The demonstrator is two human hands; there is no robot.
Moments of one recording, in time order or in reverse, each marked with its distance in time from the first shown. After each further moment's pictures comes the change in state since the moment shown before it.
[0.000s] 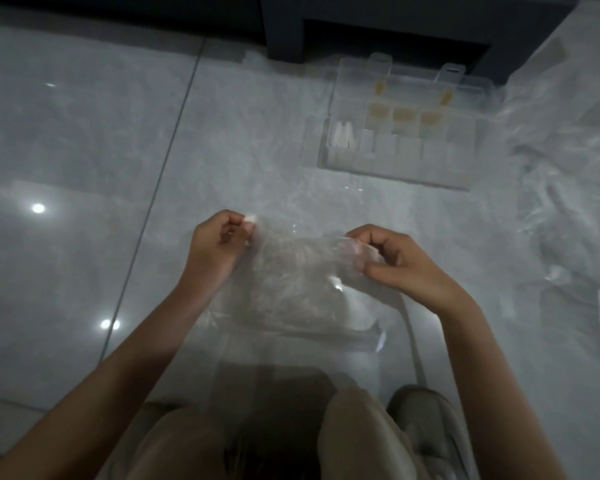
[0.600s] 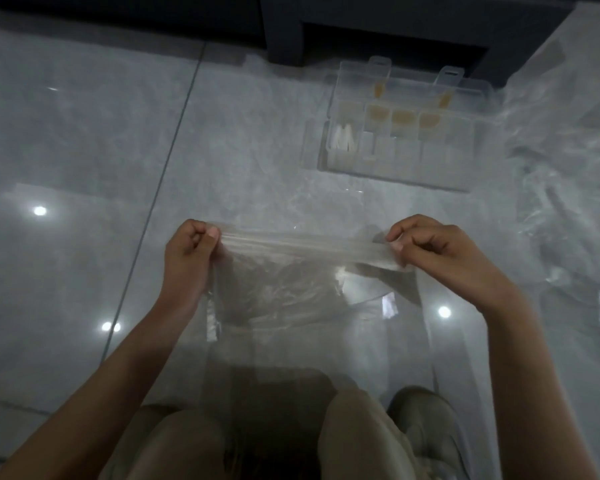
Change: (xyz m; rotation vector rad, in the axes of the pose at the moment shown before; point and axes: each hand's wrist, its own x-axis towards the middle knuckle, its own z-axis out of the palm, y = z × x) left_hand -0.007 -0.025 -0.020 -0.144 0.168 -0.068; right_hand -0.020 -0.018 -0.033 -0.154 0.151 0.057
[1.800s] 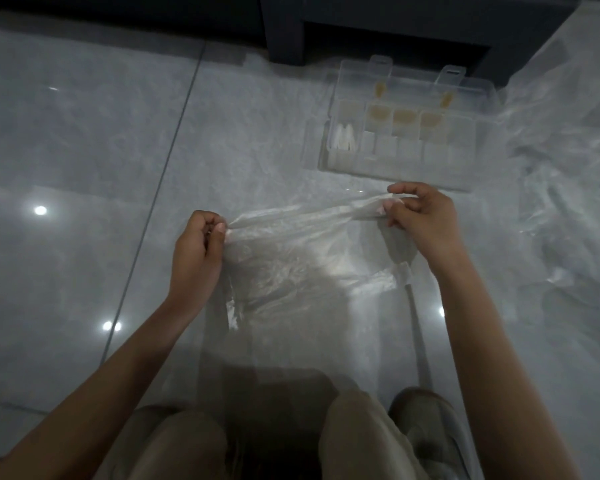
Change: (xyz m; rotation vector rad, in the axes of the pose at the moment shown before) left_hand 0.005 -0.005 0.005 0.312 -0.043 0.251; right_hand 0.060 0.023 0.013 0.108 0.454 0.138
